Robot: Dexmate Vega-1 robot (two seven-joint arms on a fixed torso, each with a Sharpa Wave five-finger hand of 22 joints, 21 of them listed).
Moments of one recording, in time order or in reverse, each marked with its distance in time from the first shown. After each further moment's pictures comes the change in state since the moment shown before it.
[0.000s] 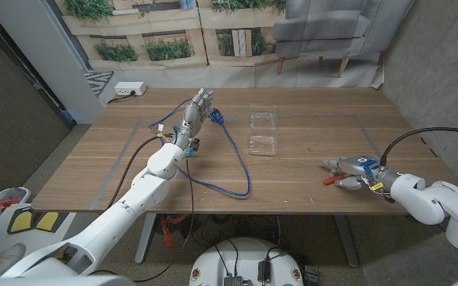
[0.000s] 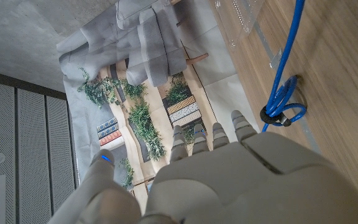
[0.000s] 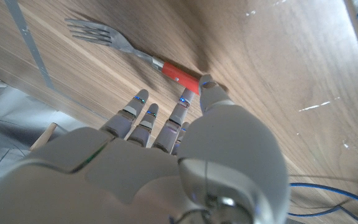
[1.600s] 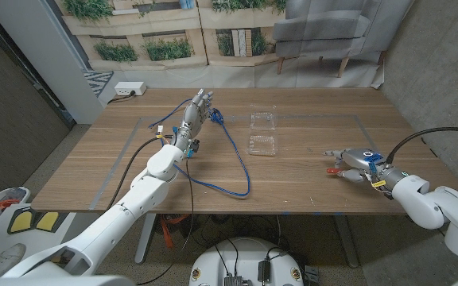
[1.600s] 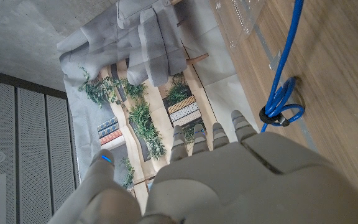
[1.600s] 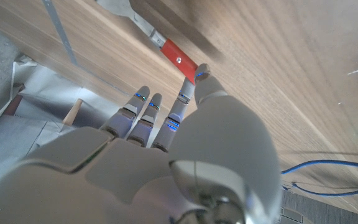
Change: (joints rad) left arm 0.021 0.009 -0.006 -0.031 -0.001 0.008 0.013; left_hand -0.004 0.004 0.000 0.000 0.000 0.000 0.000 0.000 0.000 0.000 0.000 0.000 0.000 0.000 0.000 0.000 0.000 0.000 0.000 0.000 0.000; right arm -0.008 0.058 0.012 -0.012 -0.034 -0.041 -0.143; right_hand 0.151 0.022 -0.024 0.004 -0.004 0.093 -0.011 -0.023 0.002 0.069 0.020 0.165 0.176 0.134 -0.005 0.039 0.065 0.042 0.005 0.012 0.005
